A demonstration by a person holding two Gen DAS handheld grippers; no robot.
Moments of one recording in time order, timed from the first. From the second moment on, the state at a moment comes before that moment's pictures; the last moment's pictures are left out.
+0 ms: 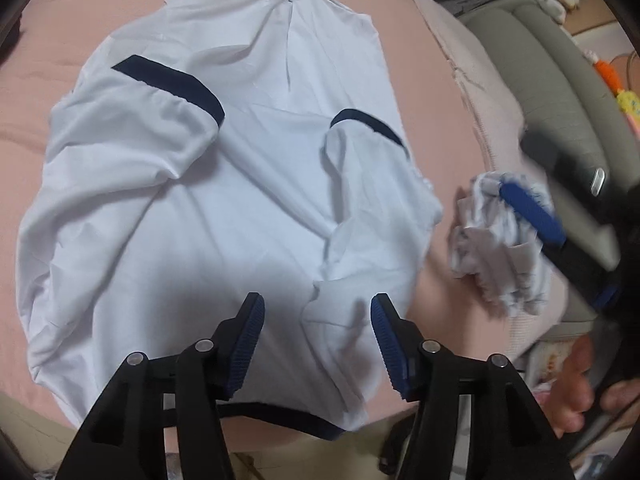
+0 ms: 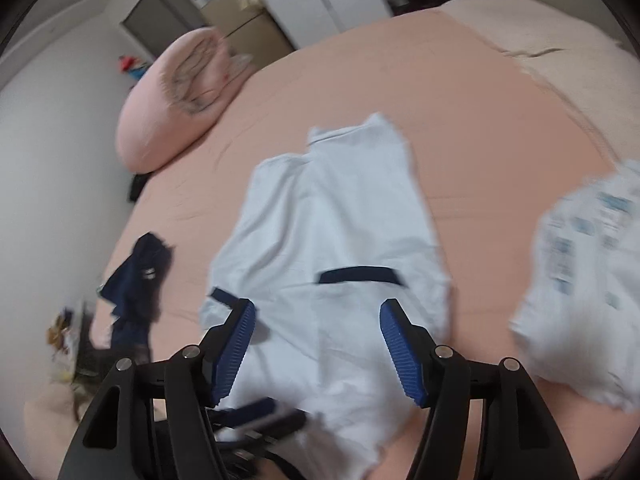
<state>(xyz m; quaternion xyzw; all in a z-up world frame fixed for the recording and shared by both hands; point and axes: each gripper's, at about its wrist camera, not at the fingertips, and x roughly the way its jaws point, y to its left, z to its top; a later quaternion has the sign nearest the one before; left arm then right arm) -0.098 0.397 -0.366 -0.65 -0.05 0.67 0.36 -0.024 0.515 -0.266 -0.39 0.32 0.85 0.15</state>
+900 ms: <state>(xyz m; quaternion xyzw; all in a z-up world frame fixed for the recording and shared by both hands) -0.156 0.428 -0.375 -0.63 -0.06 0.67 0.39 0.017 0.383 -0.337 -0.43 0.15 0.85 0.26</state>
